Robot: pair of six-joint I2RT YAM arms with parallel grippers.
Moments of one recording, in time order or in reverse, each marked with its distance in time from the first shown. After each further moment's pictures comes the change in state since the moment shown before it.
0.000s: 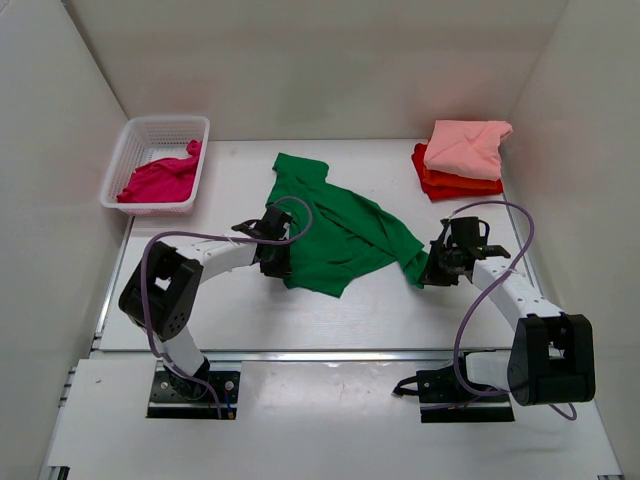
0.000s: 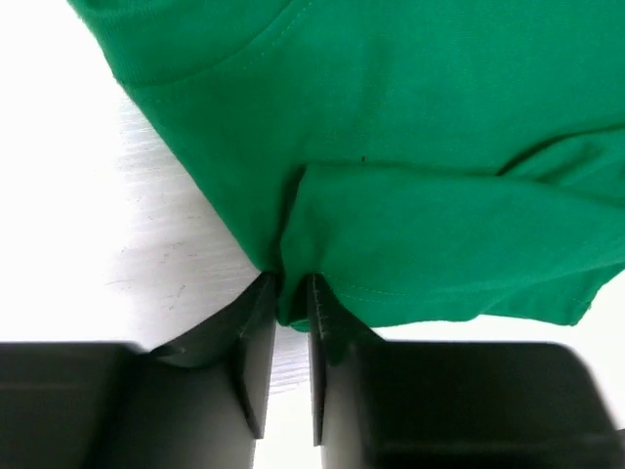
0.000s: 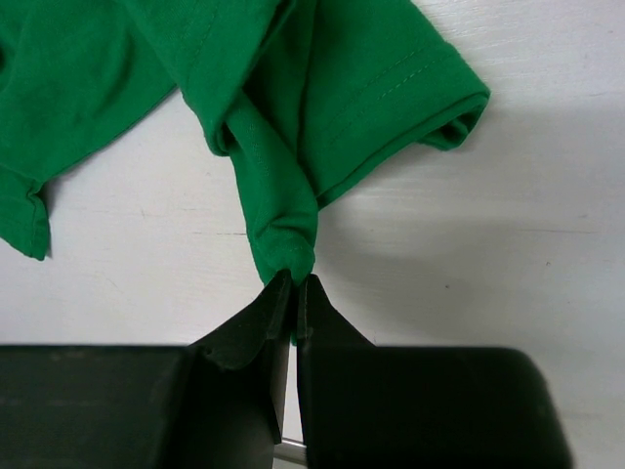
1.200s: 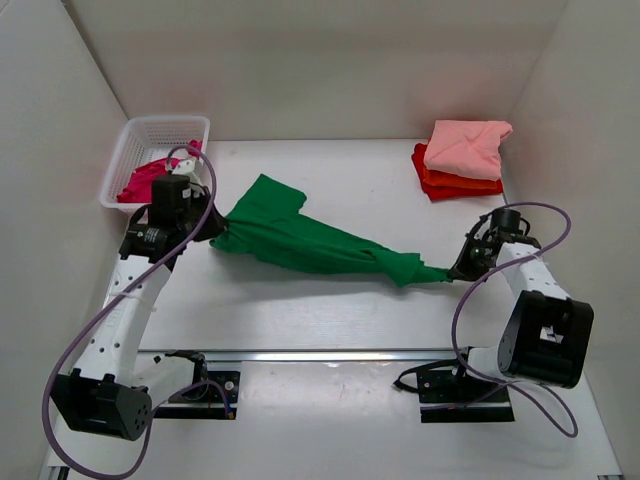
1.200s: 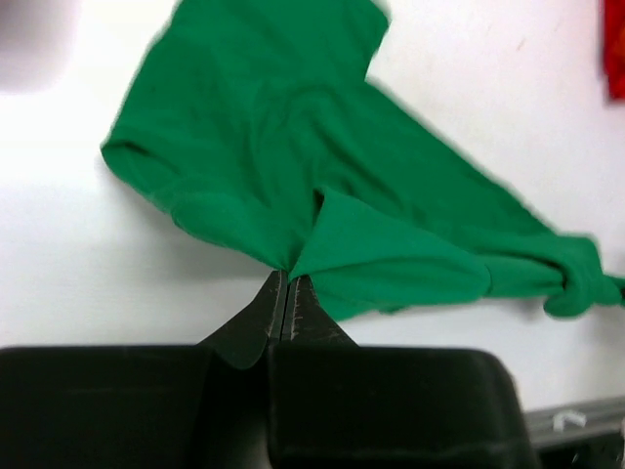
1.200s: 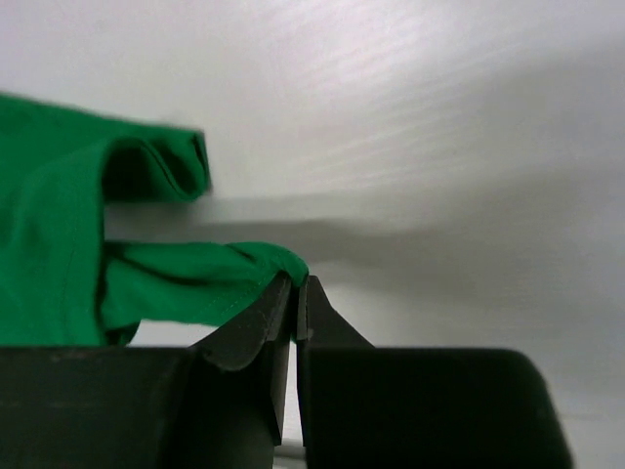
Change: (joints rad) left arm 0.406 -0.596 0.200 -0.299 0.066 0.087; right arm -0.311 0.090 0.108 -0.079 -0.040 -0.064
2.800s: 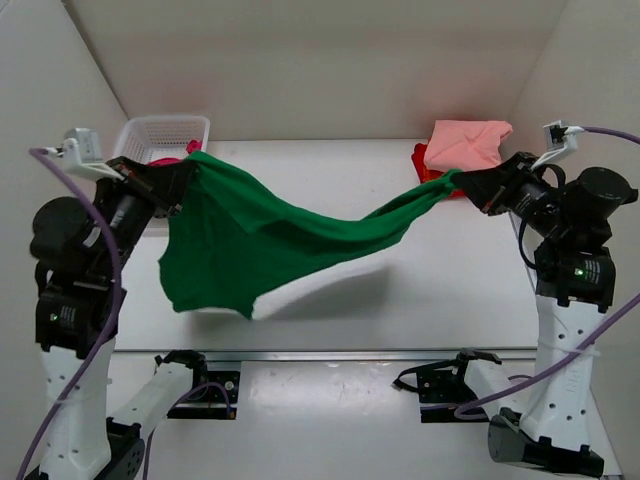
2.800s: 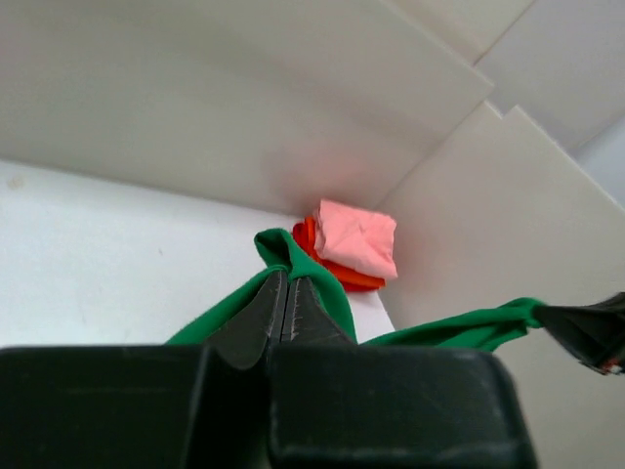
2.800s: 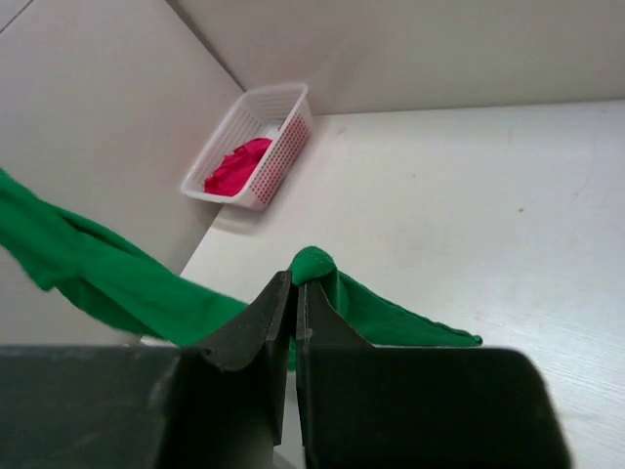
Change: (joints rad) left arm -0.049 -0.263 0.402 0.117 0.042 -0.184; right arm 0.056 -0.414 0.572 0.081 -0.528 0.273
